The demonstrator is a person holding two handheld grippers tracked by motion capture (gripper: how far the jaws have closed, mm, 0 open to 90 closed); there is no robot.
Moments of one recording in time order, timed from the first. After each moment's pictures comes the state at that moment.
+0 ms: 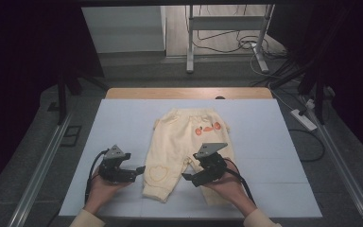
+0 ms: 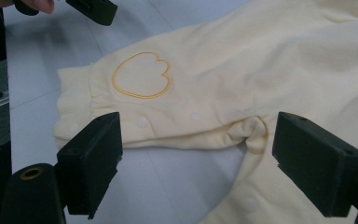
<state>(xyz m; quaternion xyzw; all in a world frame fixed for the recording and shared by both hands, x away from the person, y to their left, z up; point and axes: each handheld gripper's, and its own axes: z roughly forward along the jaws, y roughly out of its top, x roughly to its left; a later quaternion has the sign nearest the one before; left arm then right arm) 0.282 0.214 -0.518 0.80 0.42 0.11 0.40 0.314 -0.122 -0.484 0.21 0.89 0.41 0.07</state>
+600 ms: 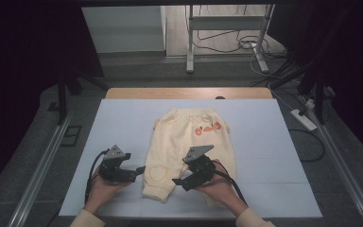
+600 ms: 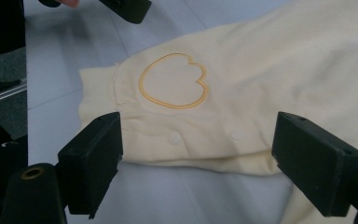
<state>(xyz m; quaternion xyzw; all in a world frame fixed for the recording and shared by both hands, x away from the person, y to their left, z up) 0.282 0.213 -0.518 0.80 0.42 0.11 0.40 0.309 -0.093 -0.493 0.18 0.90 0.40 0.04</state>
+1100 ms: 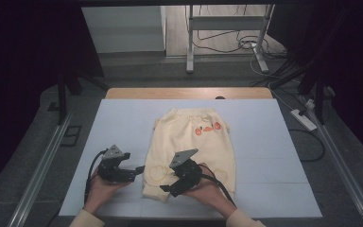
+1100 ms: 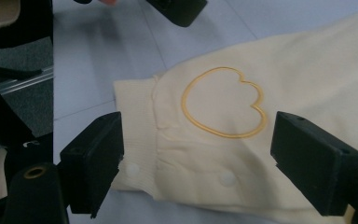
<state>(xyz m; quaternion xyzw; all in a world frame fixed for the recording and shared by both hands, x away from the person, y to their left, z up) 0.282 0.216 -0.517 0.80 0.42 0.11 0.41 0.298 -0.055 -0.502 0.14 0.91 0.39 0.01</state>
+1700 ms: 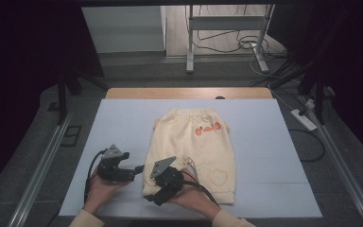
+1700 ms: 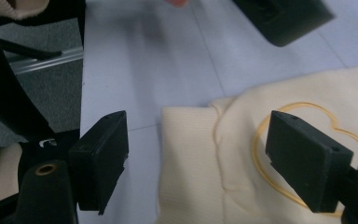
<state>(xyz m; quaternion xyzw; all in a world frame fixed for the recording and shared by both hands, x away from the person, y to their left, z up) 0.281 0.218 -0.517 0.80 0.43 0.12 0.41 0.281 -0.007 -0.518 0.08 0.92 0.38 -0.01</state>
